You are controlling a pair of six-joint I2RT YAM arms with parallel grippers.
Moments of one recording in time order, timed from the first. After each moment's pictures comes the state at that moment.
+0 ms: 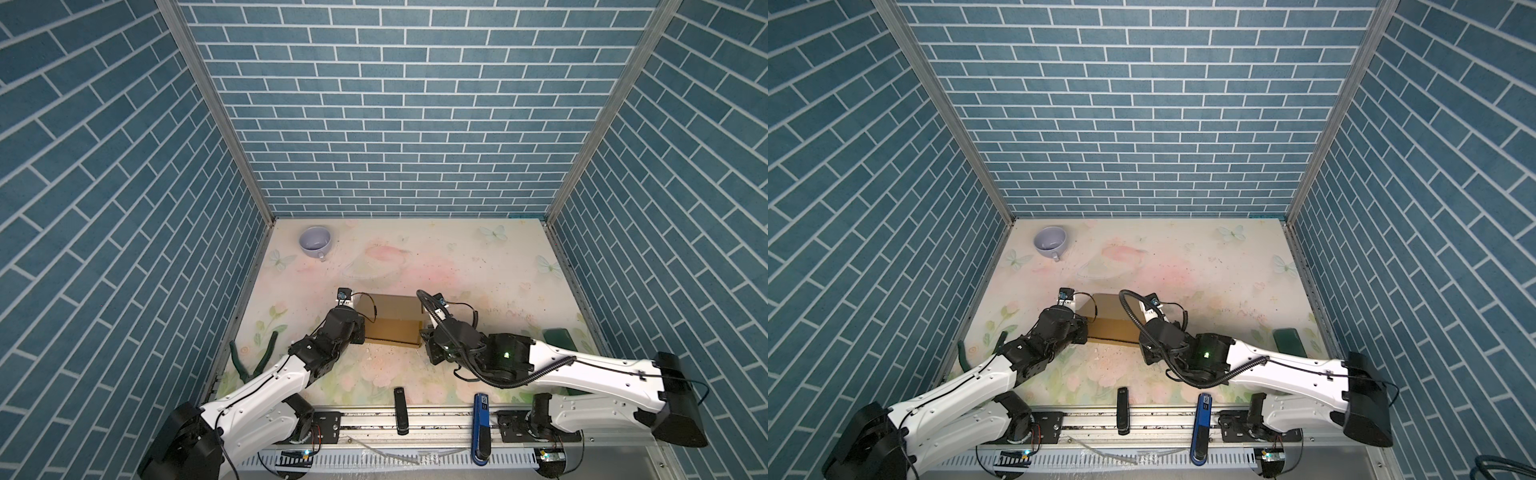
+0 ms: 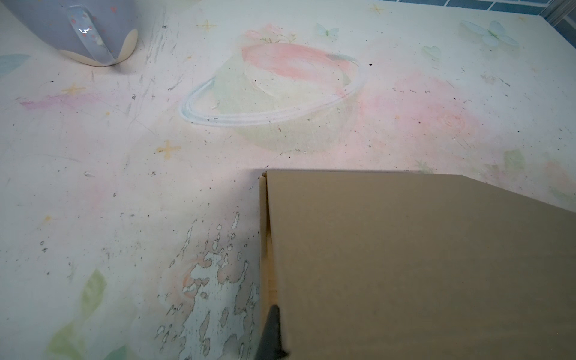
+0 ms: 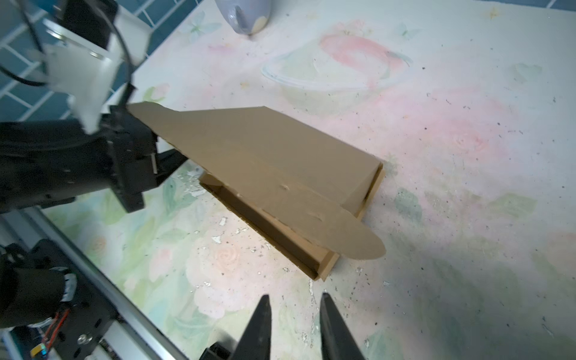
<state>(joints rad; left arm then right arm) -0.64 0.96 0.39 -0.13 -0.27 -0.44 1.30 1.14 0.86 -0.45 0.40 0.58</state>
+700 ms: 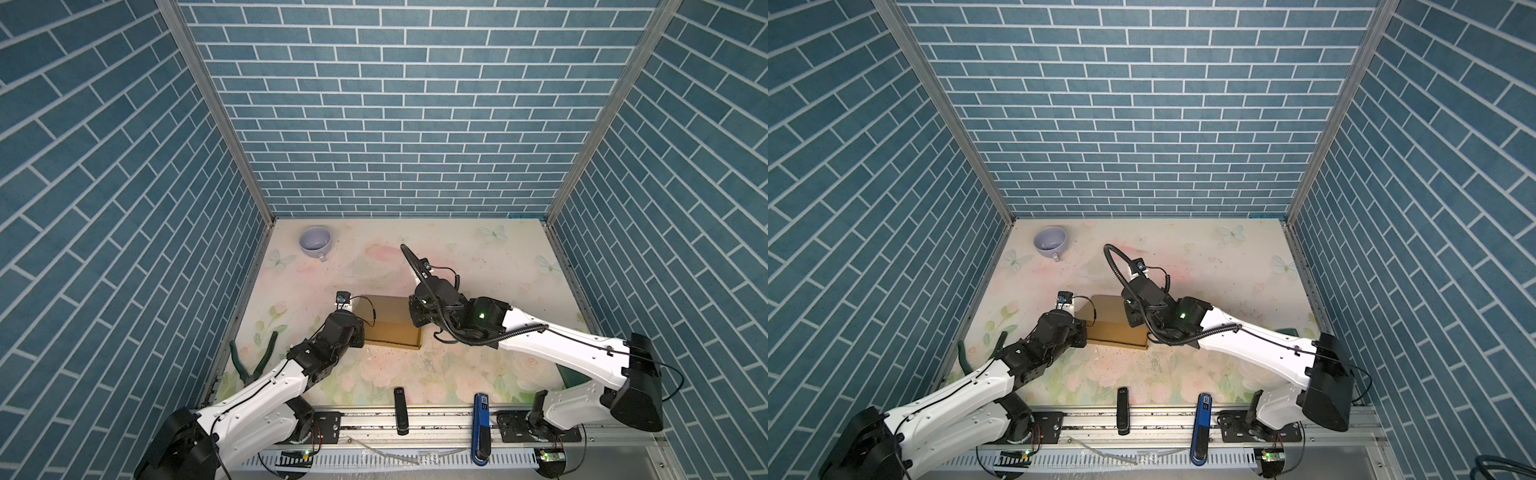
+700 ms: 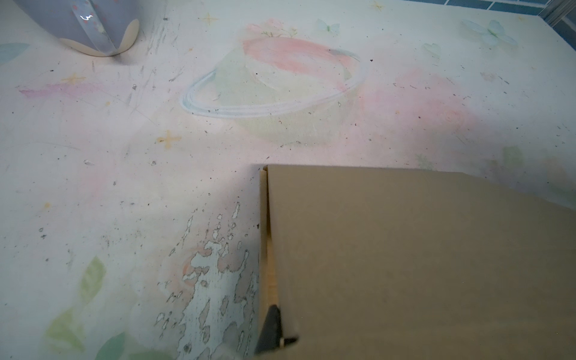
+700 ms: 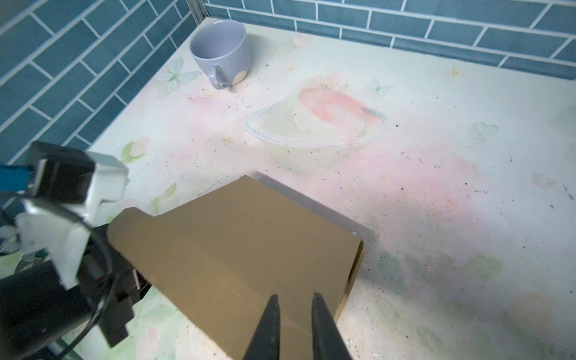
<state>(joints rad) -0.66 0.92 0.36 -0.14 -0.29 -0.46 1.13 1.43 1.19 -0.49 0.36 0.48</state>
